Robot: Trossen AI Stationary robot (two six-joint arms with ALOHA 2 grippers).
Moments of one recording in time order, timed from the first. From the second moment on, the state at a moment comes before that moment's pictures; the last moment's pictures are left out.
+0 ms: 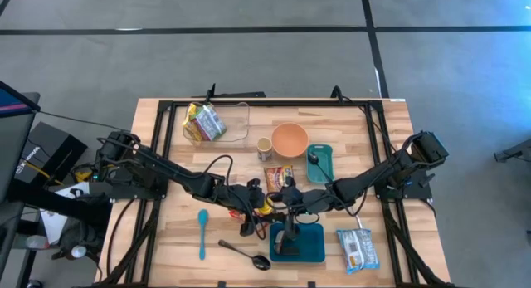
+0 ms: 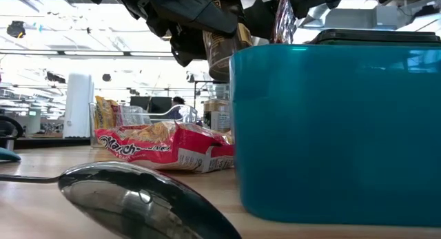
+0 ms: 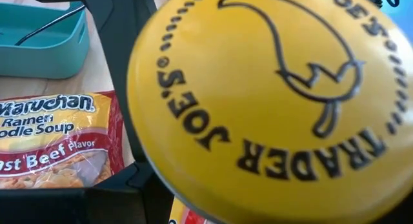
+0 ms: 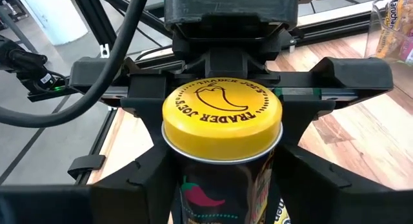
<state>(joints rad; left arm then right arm) -0.32 1.67 0.97 0.14 -0.11 -0.25 0.40 1.67 0.91 0.41 0.34 0.36</state>
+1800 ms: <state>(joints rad) -0.32 1.64 0.97 0.07 -0.12 -0.24 0.40 1.67 0.91 0.37 0.35 0.37</state>
